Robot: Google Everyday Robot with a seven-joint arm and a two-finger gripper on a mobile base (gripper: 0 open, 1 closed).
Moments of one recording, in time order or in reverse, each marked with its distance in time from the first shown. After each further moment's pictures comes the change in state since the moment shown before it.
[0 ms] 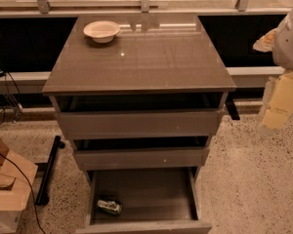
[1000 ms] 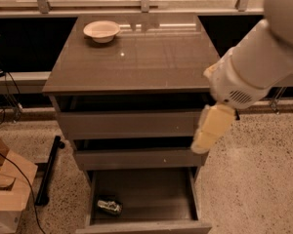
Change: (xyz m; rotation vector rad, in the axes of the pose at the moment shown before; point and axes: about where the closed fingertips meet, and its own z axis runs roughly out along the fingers) arm -0.070 0.025 0.082 -0.020 -0.137 0.021
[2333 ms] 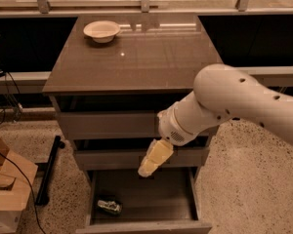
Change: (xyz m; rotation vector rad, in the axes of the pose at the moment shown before) arm -0.053 0.042 0.172 -0.197 -0.235 0.110
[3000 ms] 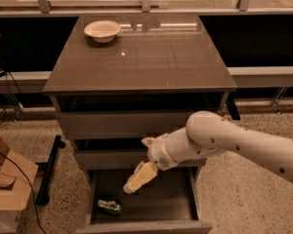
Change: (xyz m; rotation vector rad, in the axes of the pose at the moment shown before) arm 0.020 0.014 0.118 -0.173 -0.254 0.093
